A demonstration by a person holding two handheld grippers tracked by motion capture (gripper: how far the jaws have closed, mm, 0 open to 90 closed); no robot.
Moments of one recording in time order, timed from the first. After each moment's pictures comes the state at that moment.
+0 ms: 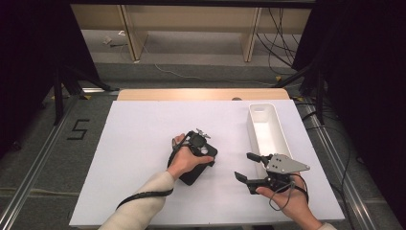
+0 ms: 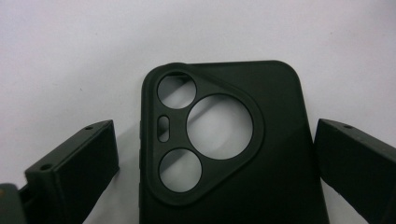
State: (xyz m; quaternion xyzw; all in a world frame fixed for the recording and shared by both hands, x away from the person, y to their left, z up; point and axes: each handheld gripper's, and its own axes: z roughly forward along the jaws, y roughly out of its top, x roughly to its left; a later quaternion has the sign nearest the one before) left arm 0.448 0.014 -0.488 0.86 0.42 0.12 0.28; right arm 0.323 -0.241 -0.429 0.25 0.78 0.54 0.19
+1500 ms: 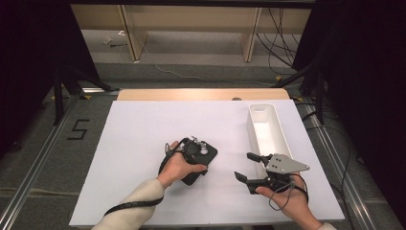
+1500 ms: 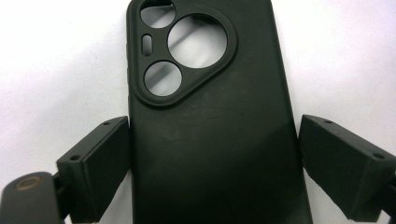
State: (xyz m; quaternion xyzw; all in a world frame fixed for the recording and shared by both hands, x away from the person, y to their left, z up) left arm 0.419 0.030 -0.480 0.88 0.40 0.10 0.24; right arm 0.323 -0.241 -0.429 0.25 0.78 0.54 0.19
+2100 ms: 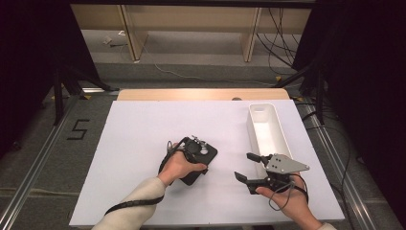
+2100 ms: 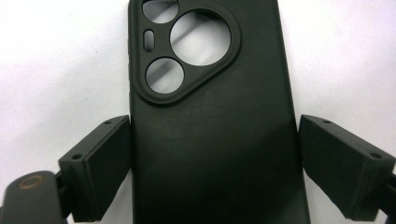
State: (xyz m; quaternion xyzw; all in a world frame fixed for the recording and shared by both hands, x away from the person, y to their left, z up) left arm 0.422 0.028 -0.478 0.88 0.41 0.09 0.23; right arm 0.322 -0.241 -0.430 0.25 0.78 0.54 0.19
